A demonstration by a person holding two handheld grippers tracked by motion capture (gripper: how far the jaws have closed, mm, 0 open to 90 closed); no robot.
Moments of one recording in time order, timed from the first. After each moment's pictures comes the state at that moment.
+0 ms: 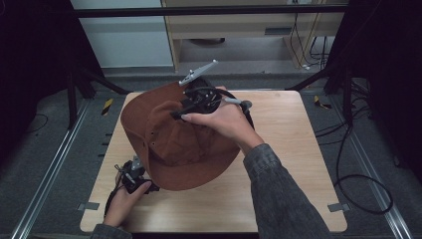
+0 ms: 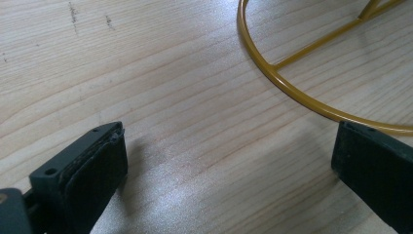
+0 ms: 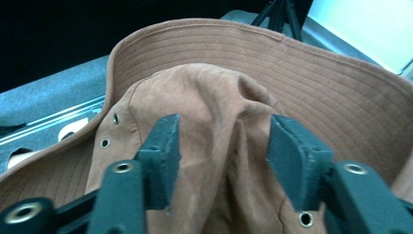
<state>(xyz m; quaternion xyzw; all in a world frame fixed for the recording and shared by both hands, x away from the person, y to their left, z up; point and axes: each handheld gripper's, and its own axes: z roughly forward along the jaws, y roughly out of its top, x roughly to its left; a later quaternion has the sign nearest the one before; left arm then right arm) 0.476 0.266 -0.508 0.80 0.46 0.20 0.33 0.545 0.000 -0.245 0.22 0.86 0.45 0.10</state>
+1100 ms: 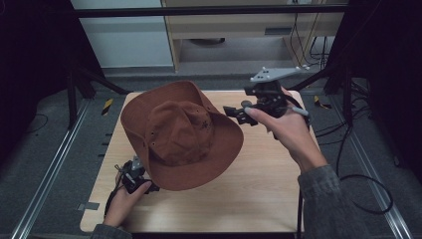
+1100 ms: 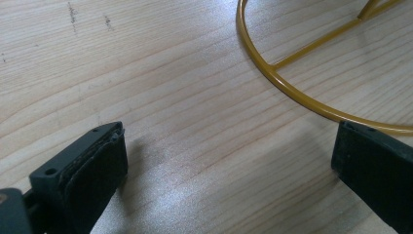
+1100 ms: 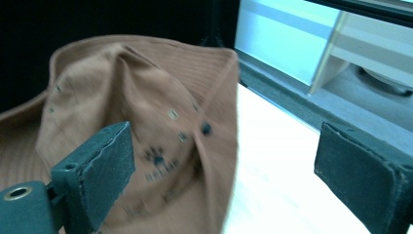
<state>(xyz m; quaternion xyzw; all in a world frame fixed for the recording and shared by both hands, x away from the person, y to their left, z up) 0.476 0.266 -0.508 0.80 0.46 0.20 0.33 0.514 -0.138 -0.240 0.30 0.79 0.50 0.19</state>
